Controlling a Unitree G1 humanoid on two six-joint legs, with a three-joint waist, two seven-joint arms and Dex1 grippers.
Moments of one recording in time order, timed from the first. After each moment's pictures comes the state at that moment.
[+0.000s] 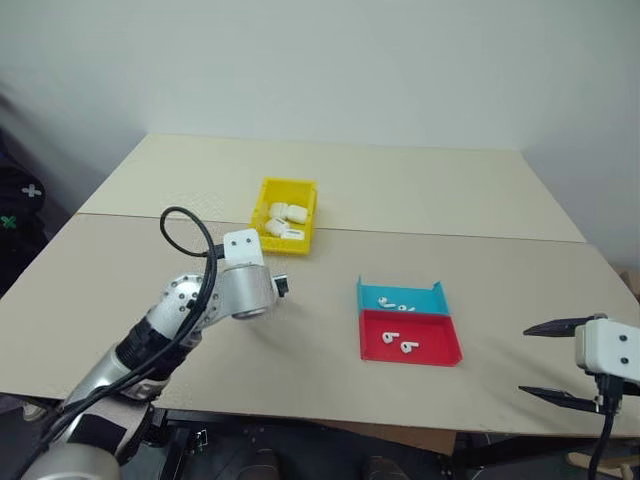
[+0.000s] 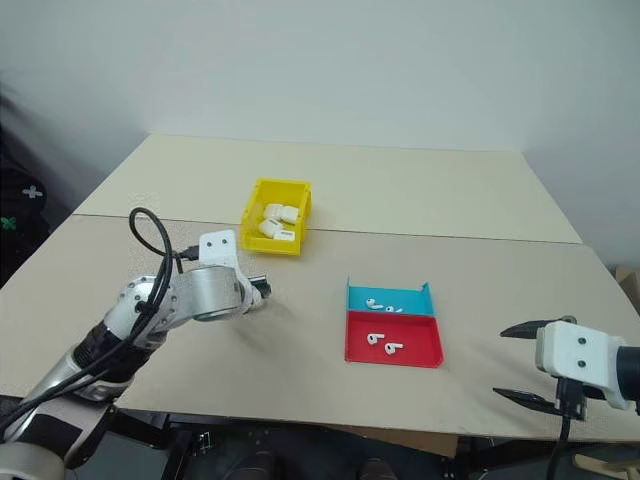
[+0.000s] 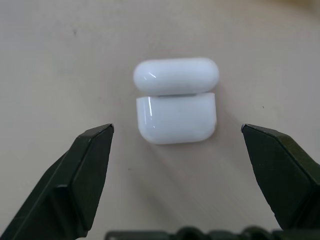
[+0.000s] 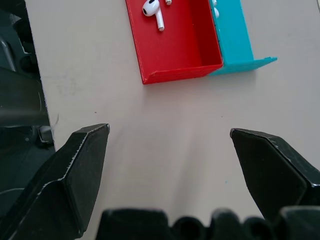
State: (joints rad) left arm -0.79 0.64 -0.45 -0.15 -1.96 0.69 1.58; right arm 0.34 -1.07 -0.61 -0.33 0.27 0.06 1.31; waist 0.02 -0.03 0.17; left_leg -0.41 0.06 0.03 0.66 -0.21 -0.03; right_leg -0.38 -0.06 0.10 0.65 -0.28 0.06
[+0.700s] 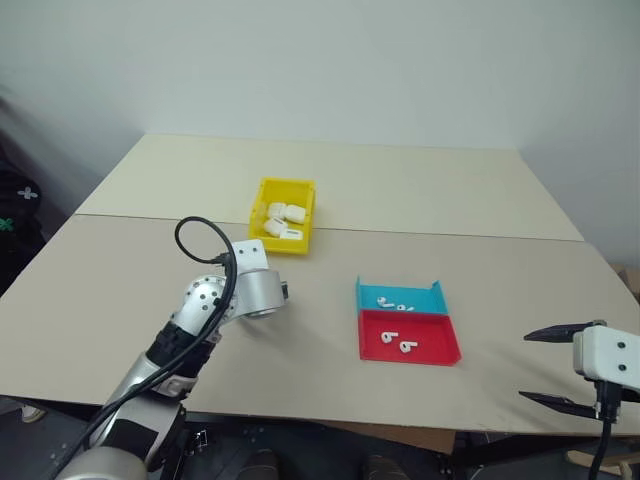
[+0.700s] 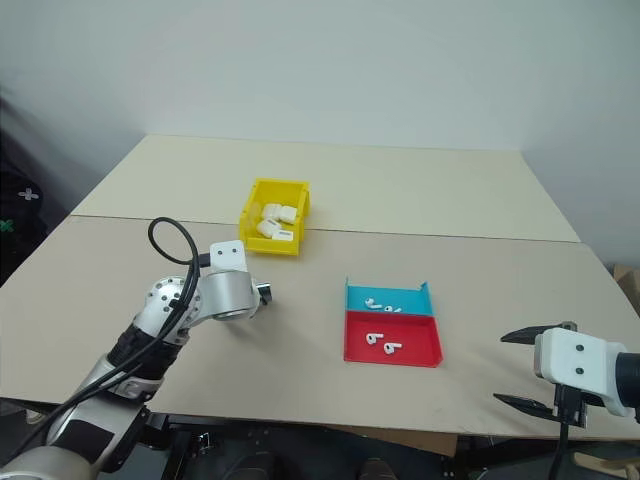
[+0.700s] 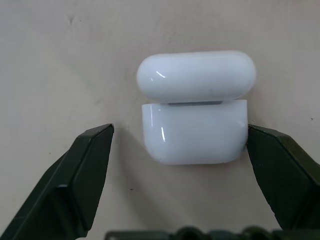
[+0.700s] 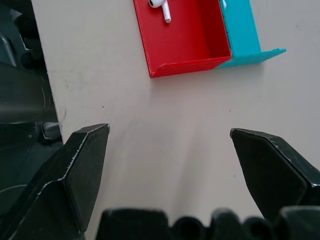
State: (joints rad) left arm -0.74 0.44 -0.32 0.02 -1.73 0.86 1.58; right arm 0.38 -1.06 -0.62 -0.35 0.26 0.06 1.30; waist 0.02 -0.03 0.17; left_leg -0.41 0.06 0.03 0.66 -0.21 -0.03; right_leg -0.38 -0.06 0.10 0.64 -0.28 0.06
